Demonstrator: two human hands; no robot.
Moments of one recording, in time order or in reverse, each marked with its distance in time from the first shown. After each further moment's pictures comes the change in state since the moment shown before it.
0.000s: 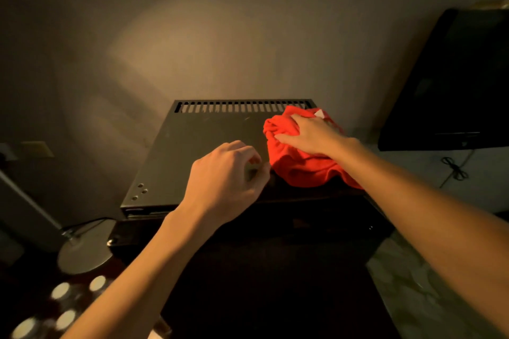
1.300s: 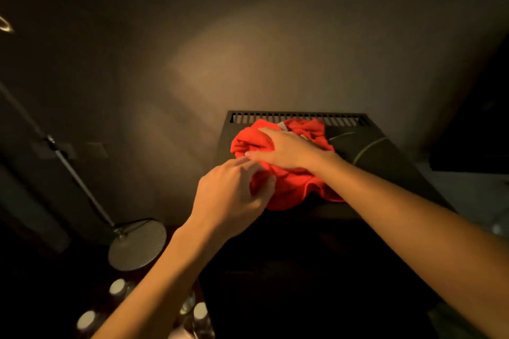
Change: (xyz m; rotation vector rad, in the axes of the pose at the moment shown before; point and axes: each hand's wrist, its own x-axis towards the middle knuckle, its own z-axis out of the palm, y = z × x) left_hand -0.024 -0.082 -0.032 0.091 0.003 -0.097; right_hand 0.027 -0.148 0.039 0.124 -0.077 -0.238
